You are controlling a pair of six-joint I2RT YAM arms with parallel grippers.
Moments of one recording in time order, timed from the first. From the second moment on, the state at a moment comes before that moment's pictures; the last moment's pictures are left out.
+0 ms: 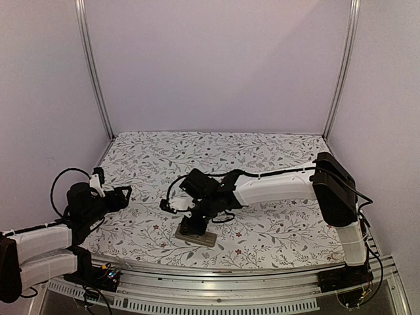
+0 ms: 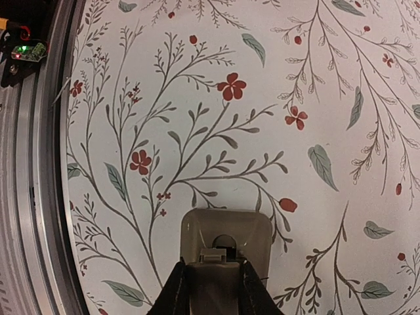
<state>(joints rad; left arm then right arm) -0.17 0.88 0.08 0.44 0.11 -0.43 1.14 2.19 1.64 -0.44 -0.25 -0.15</state>
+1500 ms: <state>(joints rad) -0.17 0.88 0.08 0.44 0.11 -0.43 1.14 2.21 1.66 -0.44 -0.24 -0.05</state>
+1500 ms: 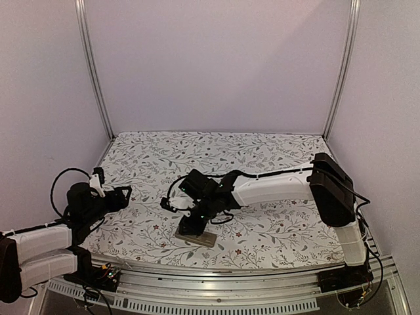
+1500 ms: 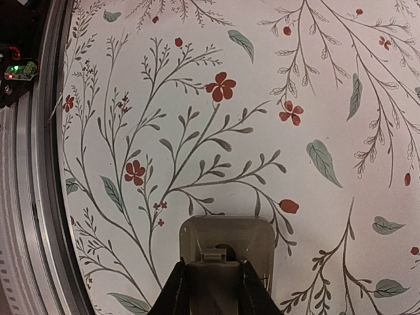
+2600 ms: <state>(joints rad) -0.17 0.88 0.08 0.44 0.11 -0.43 1.13 2.19 1.65 -0.45 -0.22 -0.03</state>
